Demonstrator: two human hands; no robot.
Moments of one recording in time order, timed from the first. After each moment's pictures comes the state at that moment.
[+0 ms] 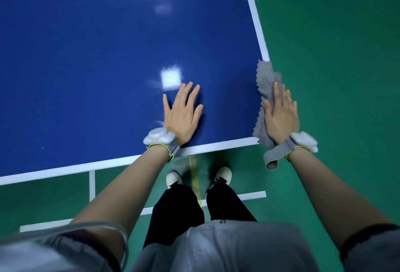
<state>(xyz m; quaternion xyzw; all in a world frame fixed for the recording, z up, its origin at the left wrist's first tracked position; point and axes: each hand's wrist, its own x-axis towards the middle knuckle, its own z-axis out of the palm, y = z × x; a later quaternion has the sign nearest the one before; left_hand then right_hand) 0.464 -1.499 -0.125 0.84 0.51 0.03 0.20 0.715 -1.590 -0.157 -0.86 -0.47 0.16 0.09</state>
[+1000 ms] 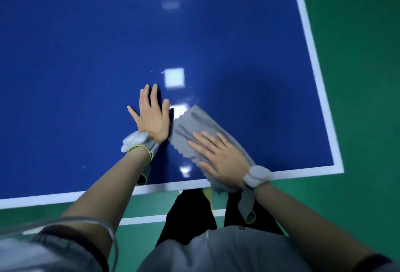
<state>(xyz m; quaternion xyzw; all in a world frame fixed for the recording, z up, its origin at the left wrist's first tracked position) 0.311 -1.387 -0.140 0.68 0.68 0.12 0.24 0.490 -1.524 -0.161 -0.53 -0.83 0.15 0.00</state>
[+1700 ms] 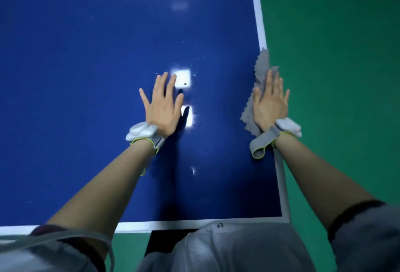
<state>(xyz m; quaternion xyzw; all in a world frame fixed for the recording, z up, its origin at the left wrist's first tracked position) 0.495 -1.317 -0.117 0.77 0.62 0.06 0.16 0.756 -1.365 -0.159 -0.85 -0.50 0.14 0.08</state>
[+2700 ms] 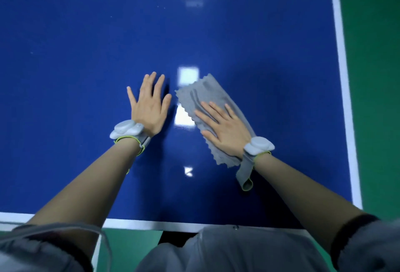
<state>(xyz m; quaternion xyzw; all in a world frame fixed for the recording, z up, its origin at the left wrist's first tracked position) 0.278 -1.274 -0.120 0.75 0.65 0.04 0.15 0.501 -1.343 -0.161 -0.52 -0.84 0.15 -0.02</state>
